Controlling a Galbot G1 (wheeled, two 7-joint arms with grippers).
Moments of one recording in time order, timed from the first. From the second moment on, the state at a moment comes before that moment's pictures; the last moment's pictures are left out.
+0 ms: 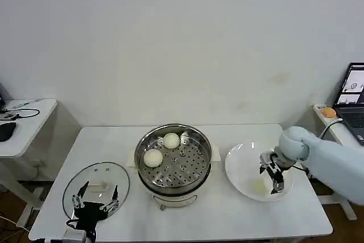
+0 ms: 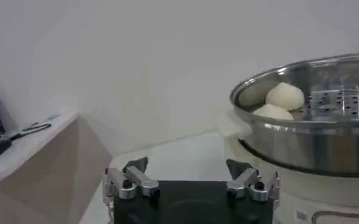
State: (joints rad) left arm 1.77 -1.52 -0.69 -2.30 0.16 0.29 0.10; right arm -0.09 0.62 -0.80 1.41 -0.22 -0.24 -1.21
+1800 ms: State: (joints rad) left arm 1.74 -1.52 -0.69 -2.29 0.15 0.29 0.10; right arm 0.23 0.66 -0.82 1.43 -0.03 -0.28 -1.22
